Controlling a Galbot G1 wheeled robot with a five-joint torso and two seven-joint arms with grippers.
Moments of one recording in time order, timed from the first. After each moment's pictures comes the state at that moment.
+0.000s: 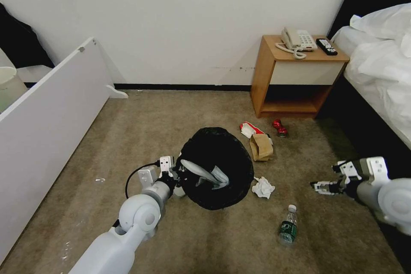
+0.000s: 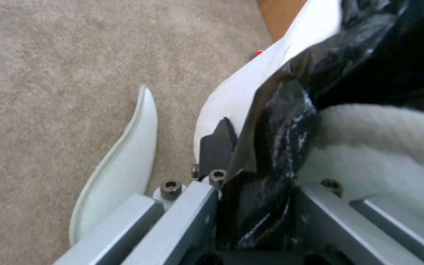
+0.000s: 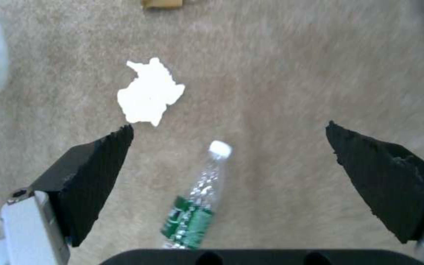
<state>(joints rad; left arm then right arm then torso) 1.12 -1.12 -0.11 -1.93 -0.91 0.40 -0.36 -1.58 0.38 0.60 2.02 1.48 -0.52 0.51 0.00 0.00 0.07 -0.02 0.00</state>
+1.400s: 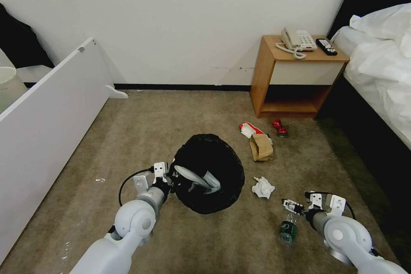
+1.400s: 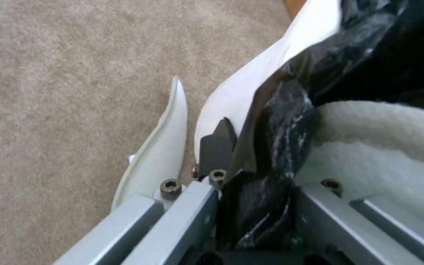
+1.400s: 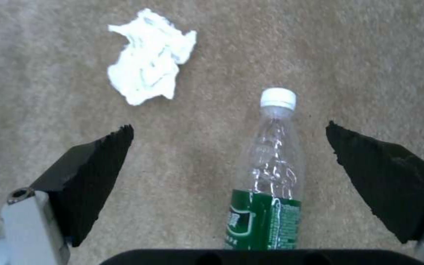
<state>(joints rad) 1.16 -1.12 -0.15 -1.89 -0.88 0.38 -0.35 -1.38 0.92 0.41 1.78 1.20 -0.49 0.54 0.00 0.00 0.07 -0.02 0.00</state>
